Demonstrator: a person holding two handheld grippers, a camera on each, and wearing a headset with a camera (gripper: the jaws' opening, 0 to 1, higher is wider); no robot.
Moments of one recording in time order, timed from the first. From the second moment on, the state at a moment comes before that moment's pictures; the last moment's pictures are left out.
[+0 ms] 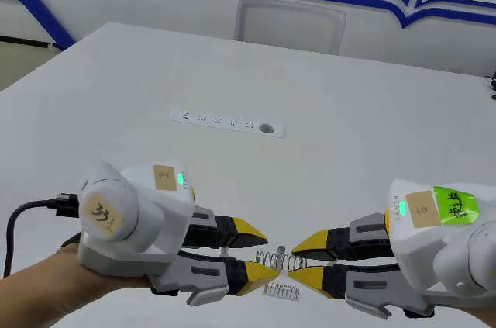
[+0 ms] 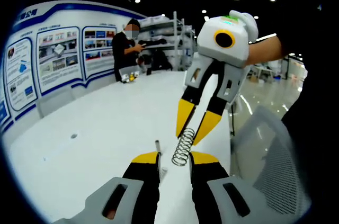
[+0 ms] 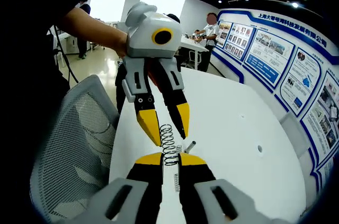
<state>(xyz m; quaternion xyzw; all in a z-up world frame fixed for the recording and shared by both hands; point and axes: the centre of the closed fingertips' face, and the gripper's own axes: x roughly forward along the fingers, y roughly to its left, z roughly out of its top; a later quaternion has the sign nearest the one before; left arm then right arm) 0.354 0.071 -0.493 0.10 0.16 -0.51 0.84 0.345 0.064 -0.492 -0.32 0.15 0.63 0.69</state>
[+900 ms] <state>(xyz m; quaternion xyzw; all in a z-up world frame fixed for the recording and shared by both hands) 0.335 0.067 -0.484 0.14 0.14 -0.56 0.81 0.341 0.060 -0.487 -0.32 0.15 0.64 0.68</state>
